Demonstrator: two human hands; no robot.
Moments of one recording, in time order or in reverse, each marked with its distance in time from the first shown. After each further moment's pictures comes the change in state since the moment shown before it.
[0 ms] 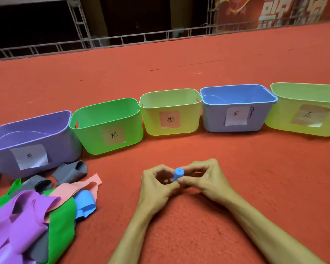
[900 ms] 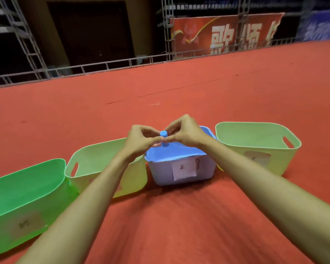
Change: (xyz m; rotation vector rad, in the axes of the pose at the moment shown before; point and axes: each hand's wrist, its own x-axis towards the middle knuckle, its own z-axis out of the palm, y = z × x) left_hand 0.308 0.127 0.126 0.134 -0.246 0.085; right_hand 0.232 -0.088 -0.230 -0.556 0.142 -0.034
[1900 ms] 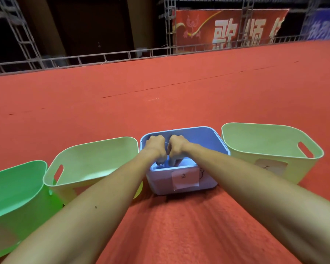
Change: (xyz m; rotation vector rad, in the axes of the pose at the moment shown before) left_hand 0.079 -0.051 0.067 0.894 -0.237 -0.252; right_hand 0.059 0.063 0.053 -0.434 -0.418 0.372
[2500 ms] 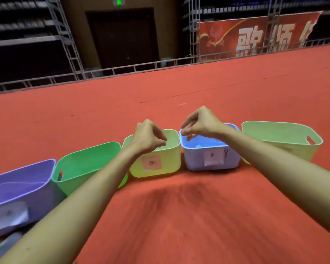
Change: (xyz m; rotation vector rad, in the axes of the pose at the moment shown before) left_hand -0.225 -0.094 -0.115 -0.289 0.364 0.169; right_hand -0.177 -0.103 -0.039 0.458 0.288 -0.377
